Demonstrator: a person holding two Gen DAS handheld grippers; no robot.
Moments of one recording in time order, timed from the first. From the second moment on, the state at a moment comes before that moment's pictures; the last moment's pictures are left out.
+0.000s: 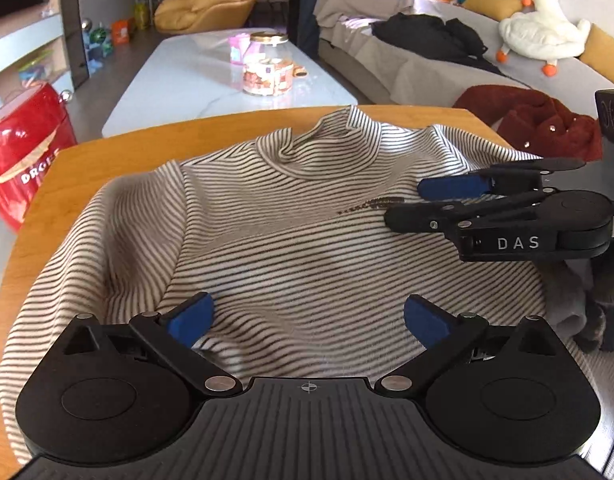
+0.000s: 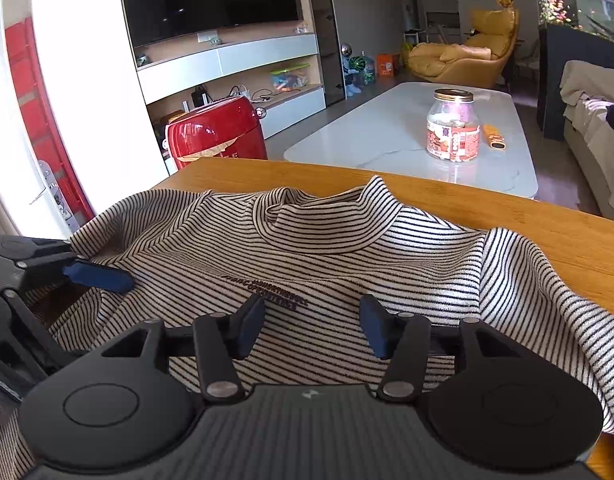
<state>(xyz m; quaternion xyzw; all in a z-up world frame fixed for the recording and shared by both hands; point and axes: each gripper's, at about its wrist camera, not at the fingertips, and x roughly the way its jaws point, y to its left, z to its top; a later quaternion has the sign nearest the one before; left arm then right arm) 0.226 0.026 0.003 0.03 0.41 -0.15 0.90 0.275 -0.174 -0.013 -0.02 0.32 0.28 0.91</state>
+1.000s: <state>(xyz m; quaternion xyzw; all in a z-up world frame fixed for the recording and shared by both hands) 0.105 0.178 0.047 0.04 0.36 -0.02 0.93 0.103 0.031 0.011 -0.24 0.25 0.48 0.81</state>
